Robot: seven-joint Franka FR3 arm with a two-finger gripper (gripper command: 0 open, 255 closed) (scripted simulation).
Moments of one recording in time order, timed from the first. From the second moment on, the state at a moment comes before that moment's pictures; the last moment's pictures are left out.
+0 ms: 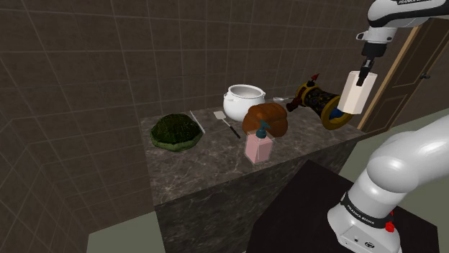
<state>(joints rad) -0.19 -0.49 -0.70 -2.07 -0.35 1.64 -0.84</state>
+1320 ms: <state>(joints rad) -0.20 -0.47 -0.77 -2.32 -0.39 1.91 -0.82</state>
